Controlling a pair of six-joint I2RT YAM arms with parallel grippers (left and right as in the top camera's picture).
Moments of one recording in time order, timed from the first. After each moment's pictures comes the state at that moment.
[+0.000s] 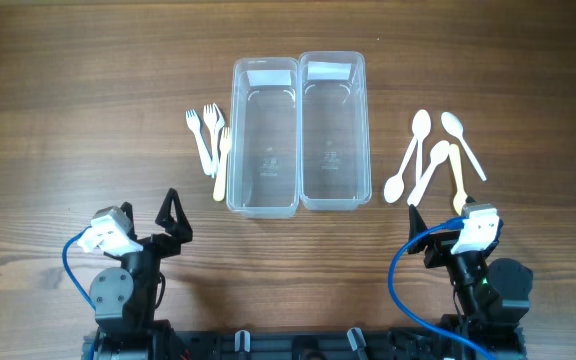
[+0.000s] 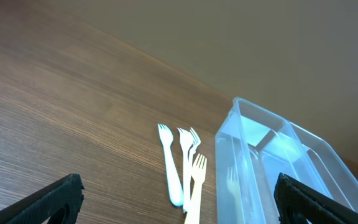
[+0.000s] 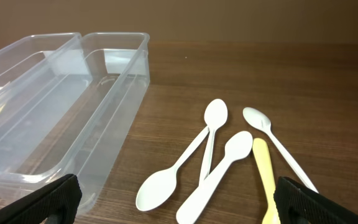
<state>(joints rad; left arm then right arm) 0.05 0.01 0.08 -0.24 0.03 -0.48 -0.07 0.02 0.14 -0.42 -0.21 -0.03</state>
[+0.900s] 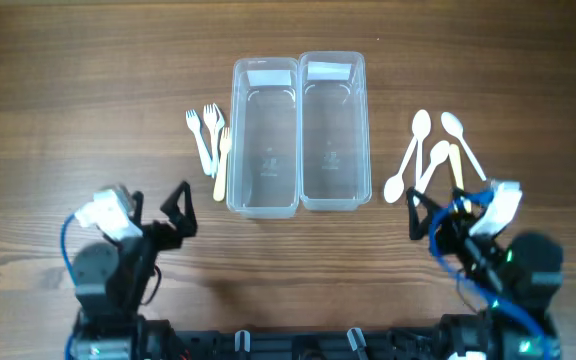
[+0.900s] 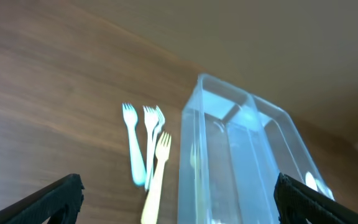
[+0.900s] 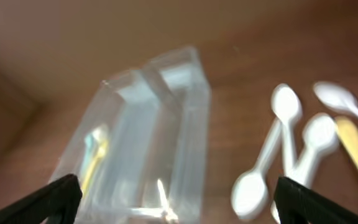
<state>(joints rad) 0.05 0.35 0.37 -0.34 0.19 -0.46 -0.07 0.40 0.50 -0.53 -0.36 0.34</state>
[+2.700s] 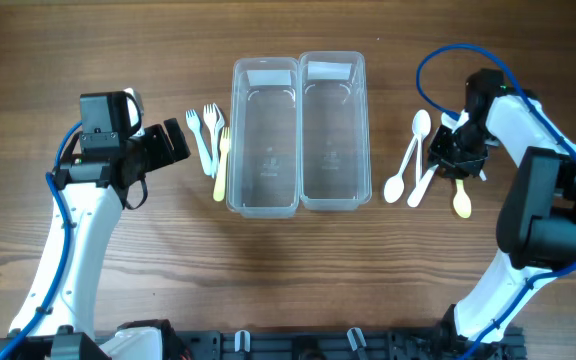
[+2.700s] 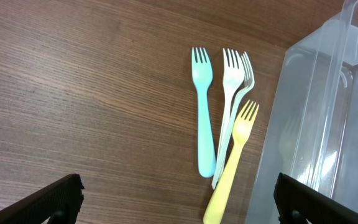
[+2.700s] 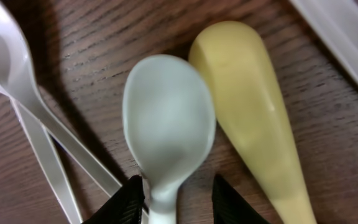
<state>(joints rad) 0.05 1.37 1.00 -0.63 0.07 -0.30 -0.15 2.02 1.33 -0.94 -0.13 0.34</state>
